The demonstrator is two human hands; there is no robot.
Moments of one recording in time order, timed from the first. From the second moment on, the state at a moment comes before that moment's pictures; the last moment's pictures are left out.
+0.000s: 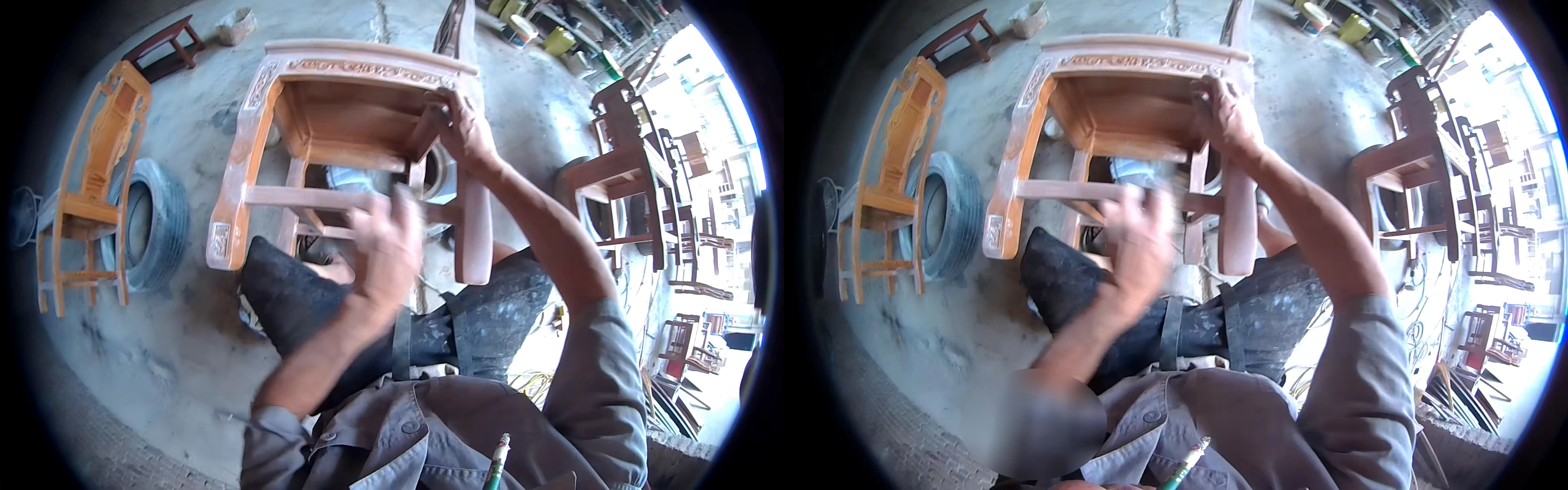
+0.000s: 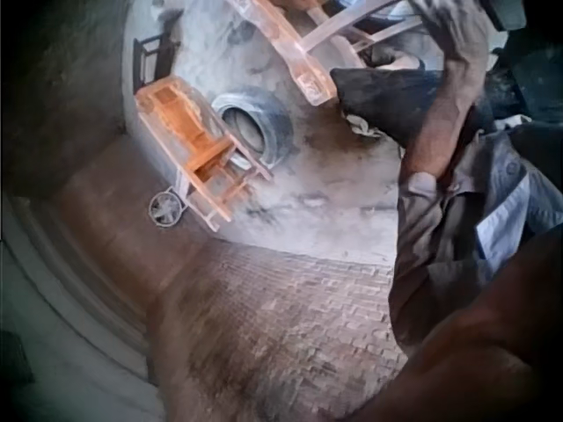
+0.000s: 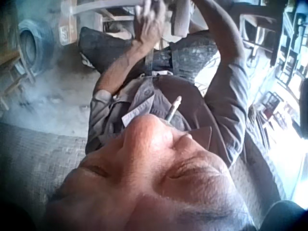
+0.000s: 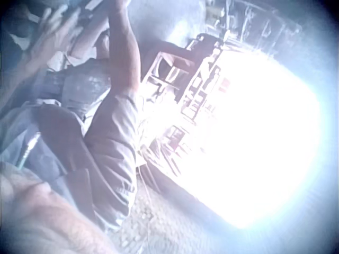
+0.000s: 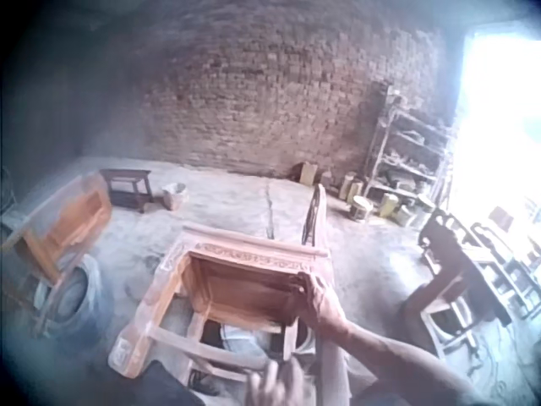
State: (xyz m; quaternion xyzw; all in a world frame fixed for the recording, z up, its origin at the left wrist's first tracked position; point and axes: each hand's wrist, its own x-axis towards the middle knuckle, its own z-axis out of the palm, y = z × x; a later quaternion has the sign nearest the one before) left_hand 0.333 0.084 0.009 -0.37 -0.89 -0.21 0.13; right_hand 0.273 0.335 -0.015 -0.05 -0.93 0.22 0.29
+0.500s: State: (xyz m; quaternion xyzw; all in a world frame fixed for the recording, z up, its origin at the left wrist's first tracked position) left_hand 0.320 0.046 -0.037 -0.33 -0.87 -0.36 0.04; right_hand 0.275 0.348 -0.021 -0.08 -0.94 0.22 0.25
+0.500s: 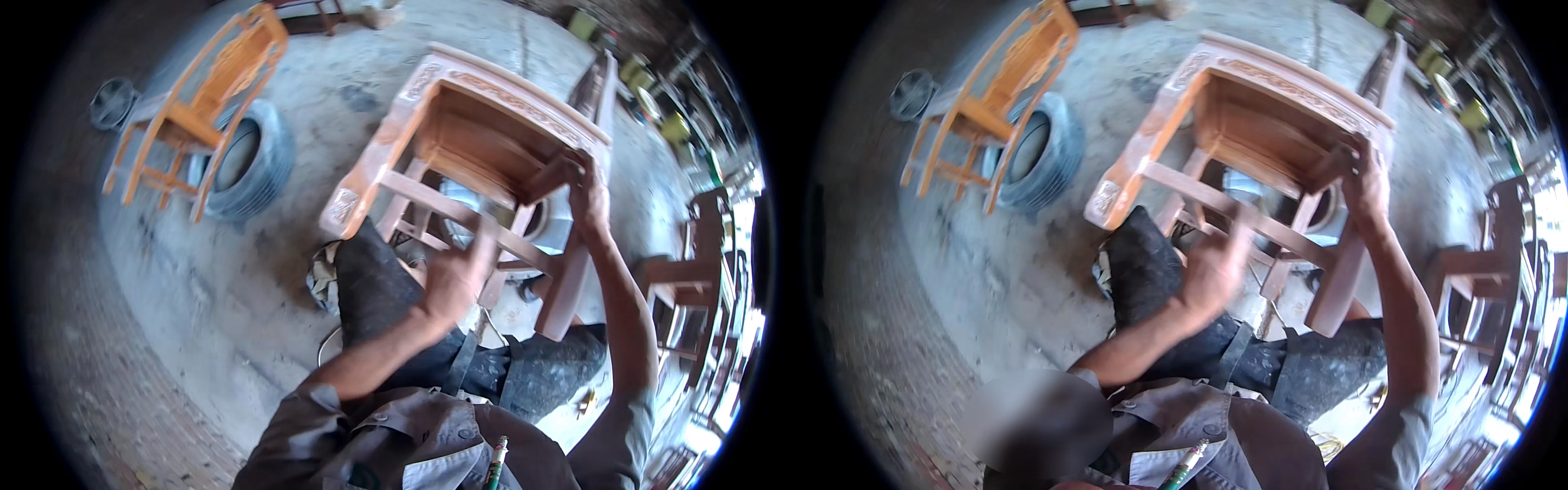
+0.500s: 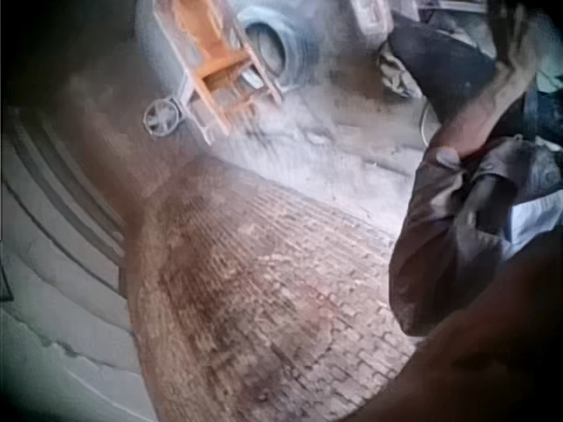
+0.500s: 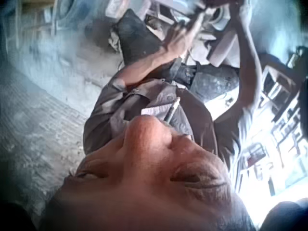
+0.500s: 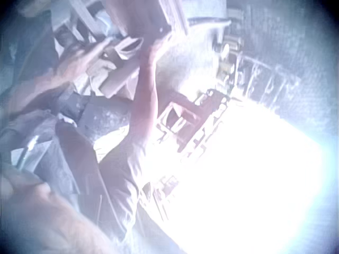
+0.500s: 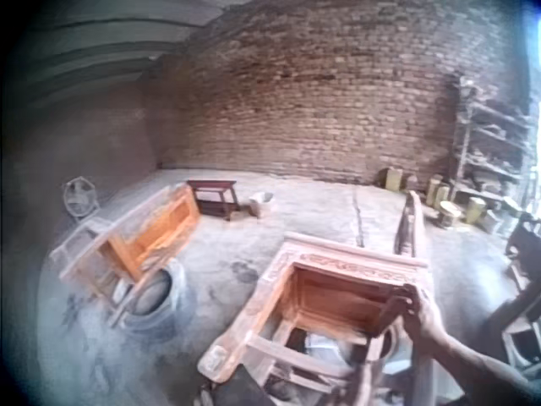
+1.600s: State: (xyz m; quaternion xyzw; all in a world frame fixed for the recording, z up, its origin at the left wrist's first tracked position) left_hand 0.359 0.067 -0.023 -0.42 -0.74 -0.53 0.03; right_hand 0.272 0.328 -0.004 -0.01 -0.90 0.35 0.24
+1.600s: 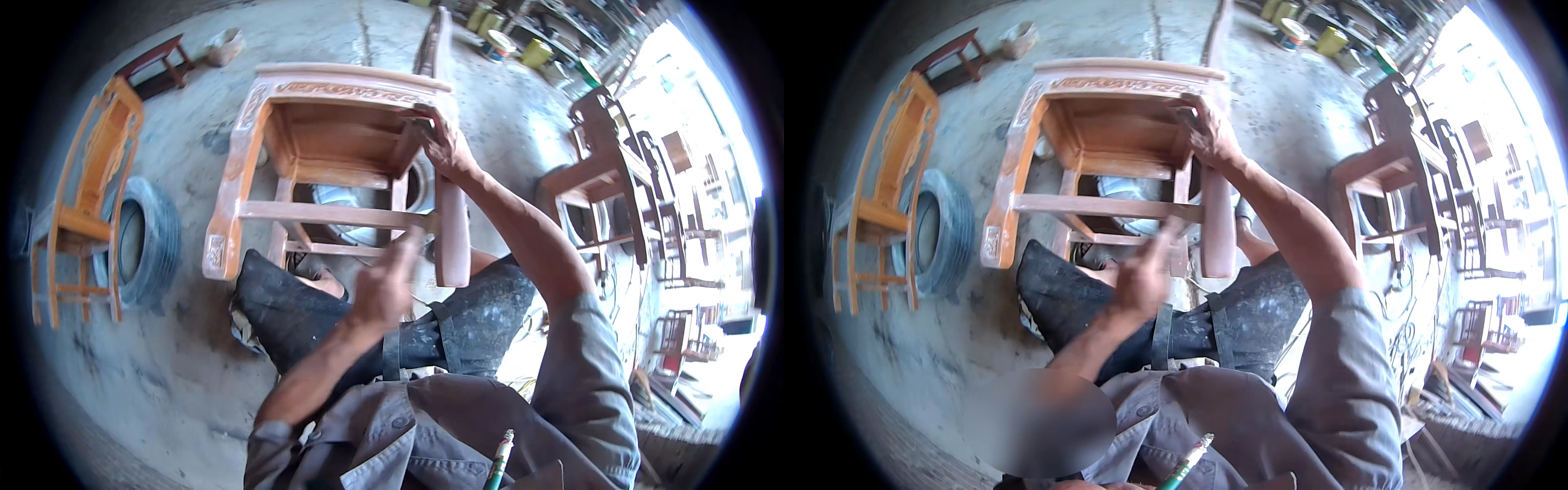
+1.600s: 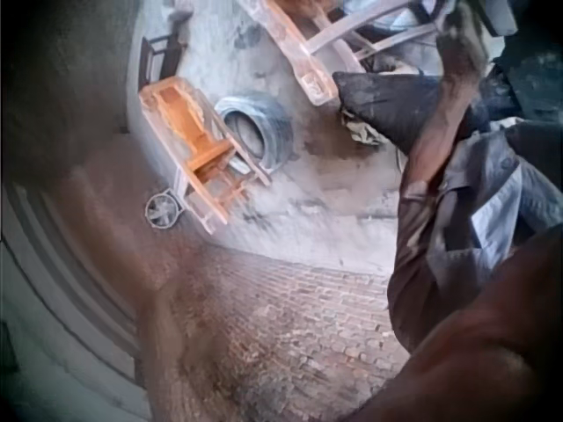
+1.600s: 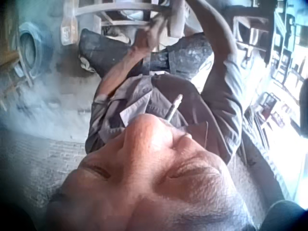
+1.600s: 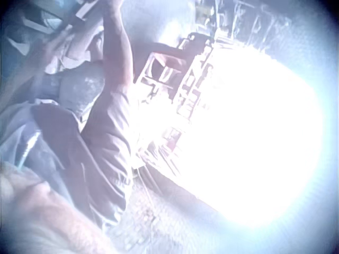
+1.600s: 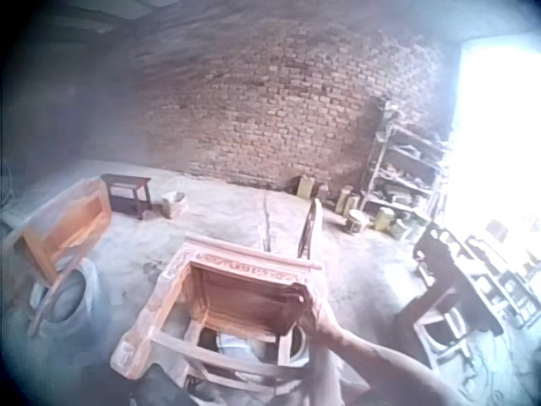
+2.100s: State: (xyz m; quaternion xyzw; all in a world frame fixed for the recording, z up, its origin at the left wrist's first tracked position) left_hand 0.068 -0.010 -0.022 -0.17 -0.95 -0.22 0.11; right_hand 0.428 0.323 0.010 0.11 -0.95 0.23 0.19
